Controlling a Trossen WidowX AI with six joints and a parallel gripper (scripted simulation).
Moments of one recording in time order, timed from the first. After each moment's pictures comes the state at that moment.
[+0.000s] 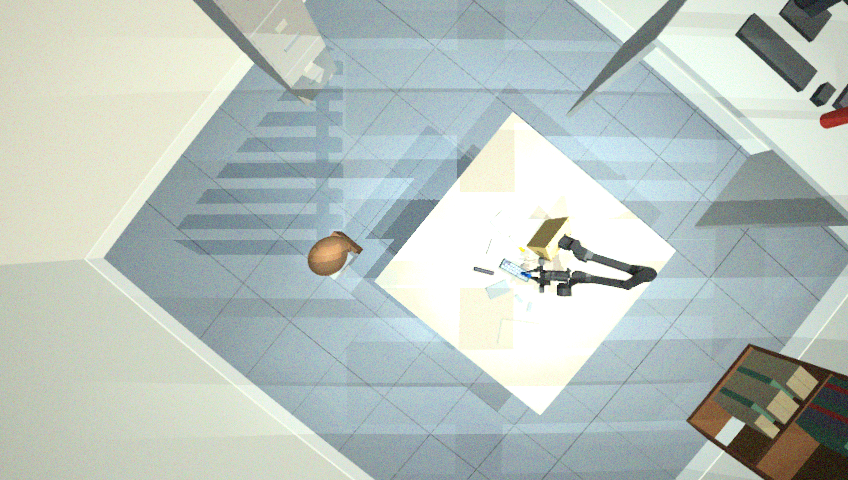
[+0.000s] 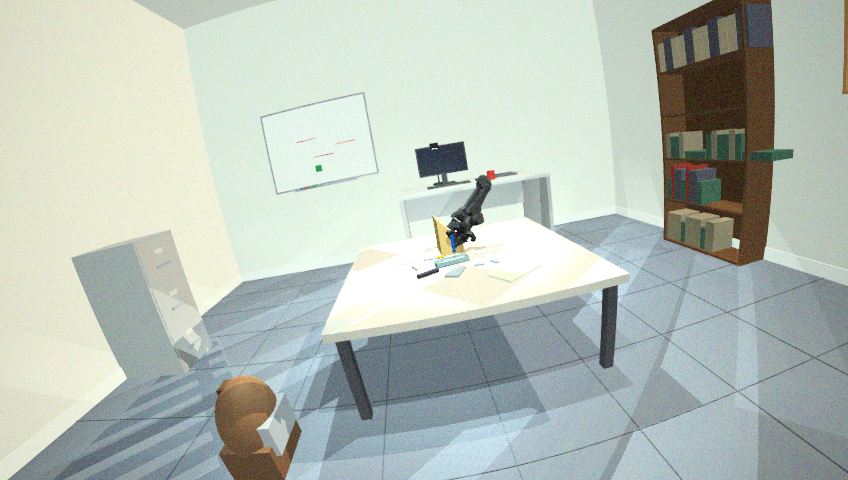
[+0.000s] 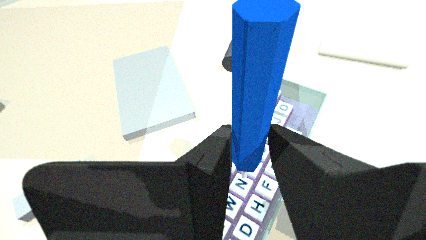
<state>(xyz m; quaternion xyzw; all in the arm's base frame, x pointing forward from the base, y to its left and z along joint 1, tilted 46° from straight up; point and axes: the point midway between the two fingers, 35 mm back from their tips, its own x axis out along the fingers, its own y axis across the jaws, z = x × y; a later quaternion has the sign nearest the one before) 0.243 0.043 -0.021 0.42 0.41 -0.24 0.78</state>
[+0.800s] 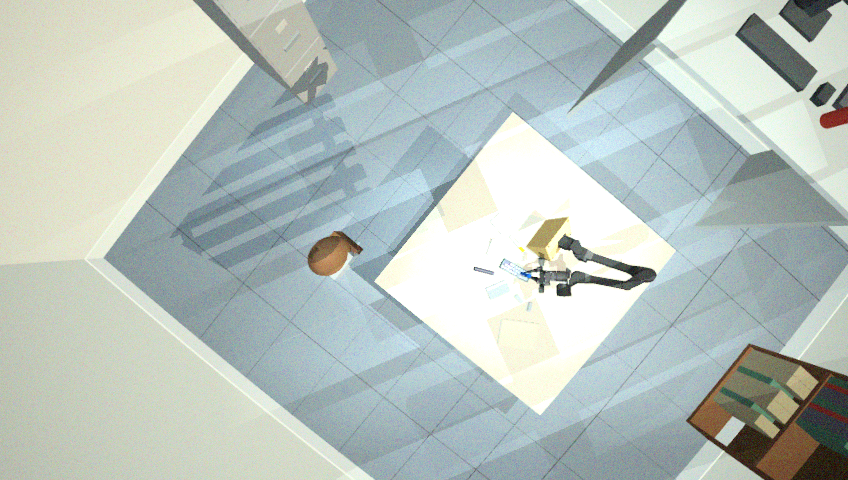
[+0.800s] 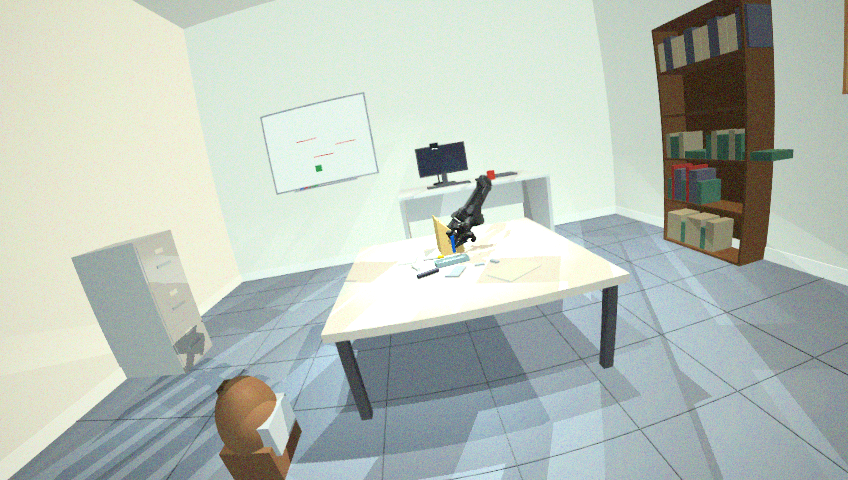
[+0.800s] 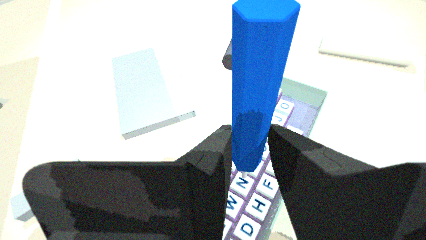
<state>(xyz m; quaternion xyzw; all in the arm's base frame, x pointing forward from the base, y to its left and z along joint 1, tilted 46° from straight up) 0.243 0.045 -0.022 0.41 0.41 -0.24 0.78</state>
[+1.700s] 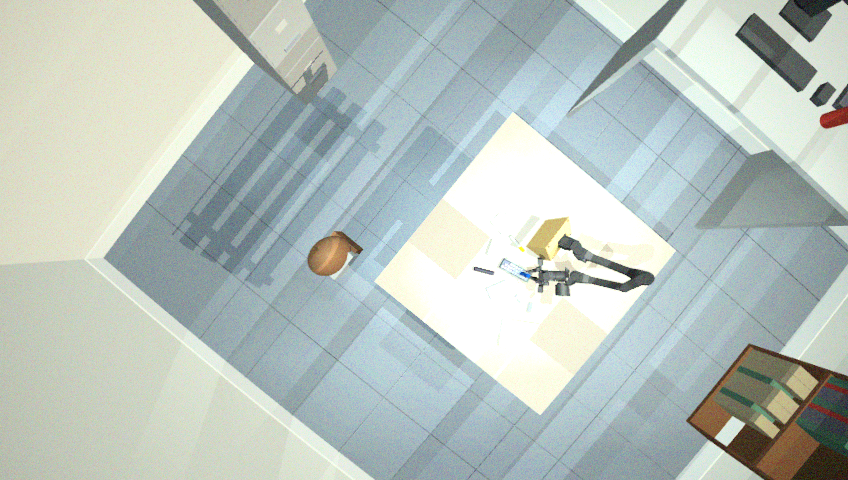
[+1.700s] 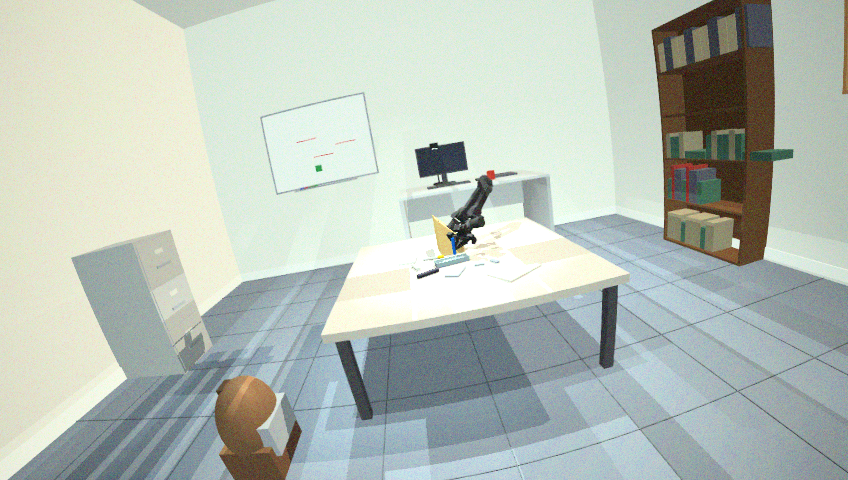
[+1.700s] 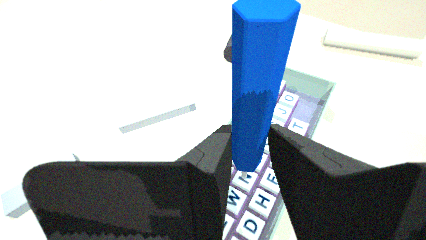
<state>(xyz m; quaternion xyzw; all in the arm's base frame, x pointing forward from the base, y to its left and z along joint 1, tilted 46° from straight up) 0.243 0.054 -0.029 0.42 0.41 -0.24 0.78</state>
